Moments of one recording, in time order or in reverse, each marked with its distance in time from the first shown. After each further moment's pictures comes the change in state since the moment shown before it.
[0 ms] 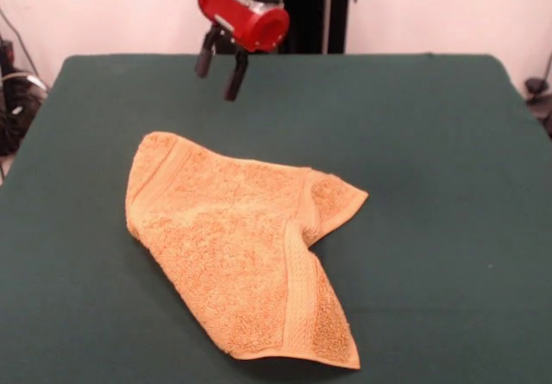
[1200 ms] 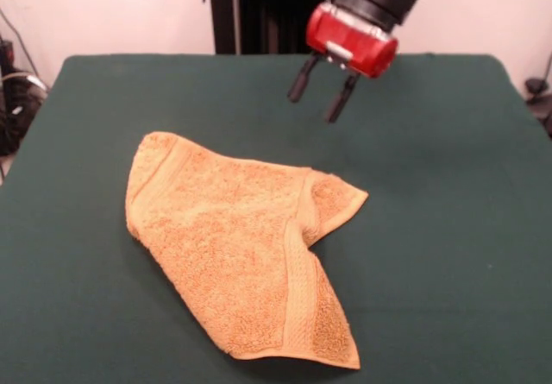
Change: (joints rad) arm 0.447 0.252 -0.256 0.034 0.270 -0.316 0.000
